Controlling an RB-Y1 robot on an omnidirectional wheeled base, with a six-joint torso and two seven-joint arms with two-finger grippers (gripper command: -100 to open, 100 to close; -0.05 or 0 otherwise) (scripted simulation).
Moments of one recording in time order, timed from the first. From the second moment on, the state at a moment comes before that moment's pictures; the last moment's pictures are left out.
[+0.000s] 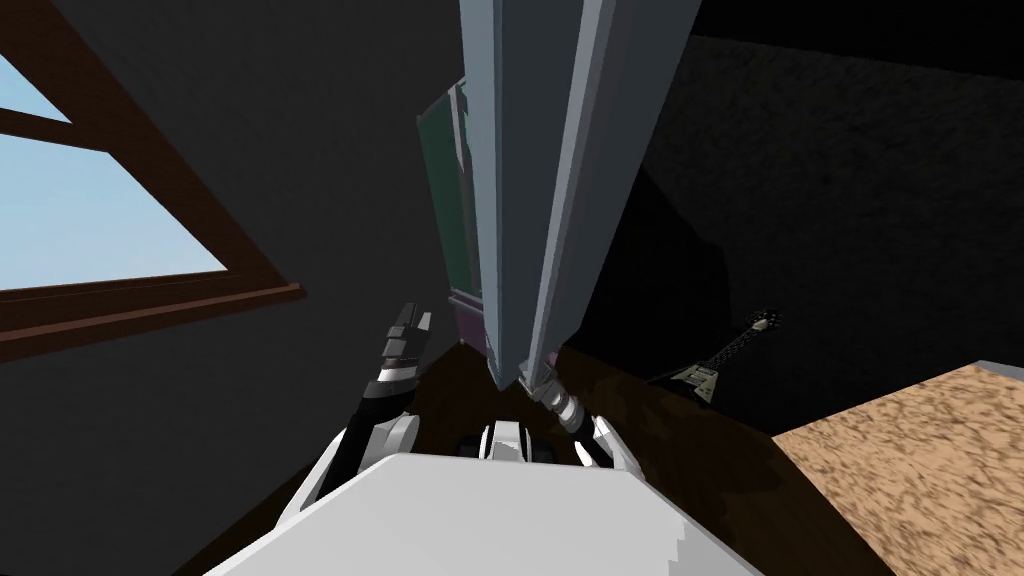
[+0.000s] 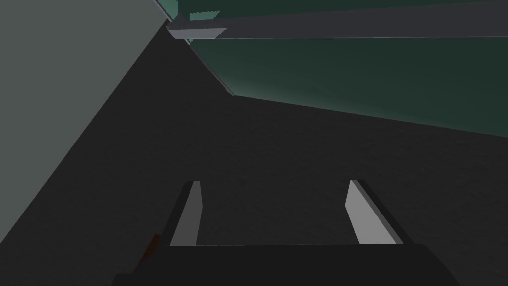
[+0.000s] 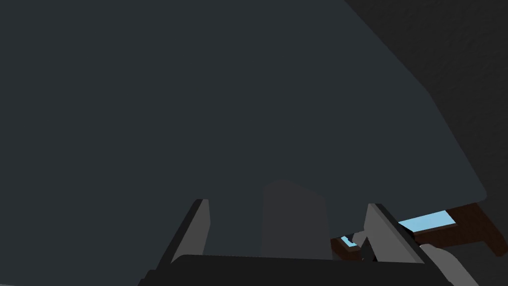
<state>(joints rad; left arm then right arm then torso) 0.51 0.03 0.00 -2.25 -0.01 -0.46 -0.01 0.14 -0.18 0.11 -1.30 0.74 -1.23 1.42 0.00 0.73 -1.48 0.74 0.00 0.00</state>
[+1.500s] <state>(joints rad) 0.51 0.03 0.00 -2.25 -0.01 -0.46 -0.01 -0.11 0.03 0.28 -1.21 0.91 -0.94 1.39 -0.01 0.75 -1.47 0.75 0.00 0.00</state>
